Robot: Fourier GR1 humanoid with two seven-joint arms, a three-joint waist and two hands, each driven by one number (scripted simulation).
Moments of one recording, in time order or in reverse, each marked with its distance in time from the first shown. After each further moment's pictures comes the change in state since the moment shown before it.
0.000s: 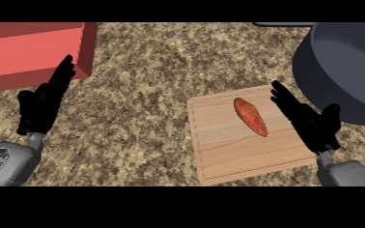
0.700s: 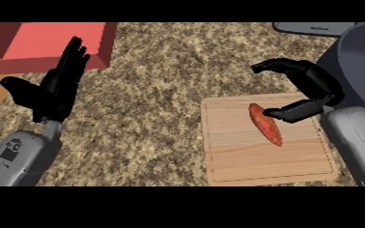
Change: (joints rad) left arm -0.072 -0.130 0.059 -0.092 0.091 0.050 0.024; right arm -0.361 -0.070 -0.016 0.239 0.073 0.417 -0.540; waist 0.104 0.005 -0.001
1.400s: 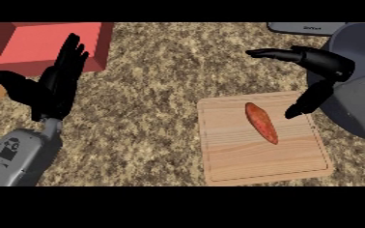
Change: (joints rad) left arm -0.009 -0.013 0.018 -0.032 0.001 0.037 0.056; right arm -0.236 -0.170 0.209 0.147 0.273 0.109 -0.225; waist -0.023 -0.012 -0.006
